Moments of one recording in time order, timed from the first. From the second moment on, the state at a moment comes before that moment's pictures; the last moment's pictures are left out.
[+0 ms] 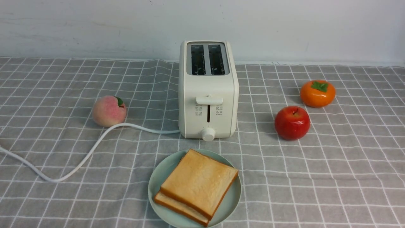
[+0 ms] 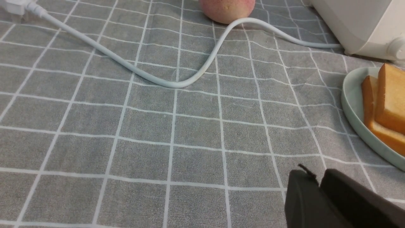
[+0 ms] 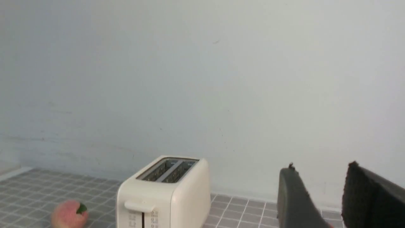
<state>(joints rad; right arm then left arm) 0.39 0.11 -0.37 -0.50 0.13 0.46 -0.07 -0.01 0.03 -0.12 0.39 -0.16</state>
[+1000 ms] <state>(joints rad) 0.39 0.11 -0.24 0.22 0.08 -0.11 -0.07 -0.01 0.03 -0.12 0.39 -0.16</state>
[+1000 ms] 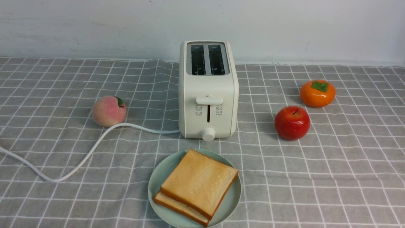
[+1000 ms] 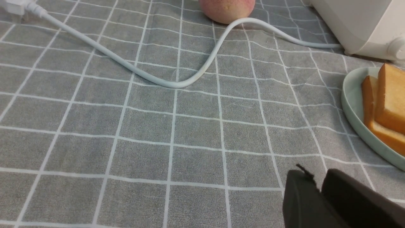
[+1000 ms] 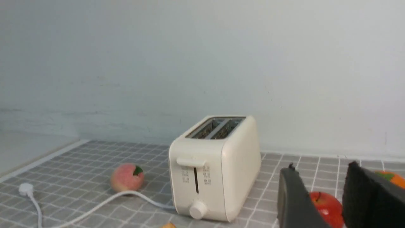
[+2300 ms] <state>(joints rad) -0.05 -0.01 0.02 0.10 0.38 -0.11 -0.07 -0.01 0.03 -0.12 0.39 -0.16</state>
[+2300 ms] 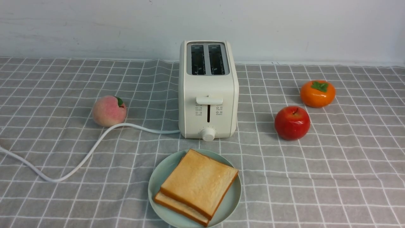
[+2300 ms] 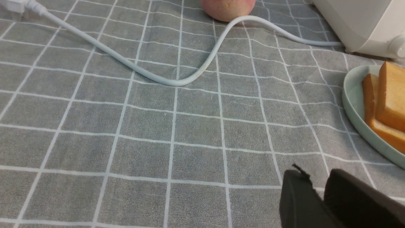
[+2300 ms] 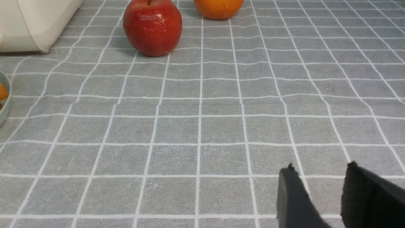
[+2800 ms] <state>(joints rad) -0.05 -0.01 0.02 0.10 0.38 -0.11 -0.07 -0.01 0.03 -0.12 0.39 -0.16</state>
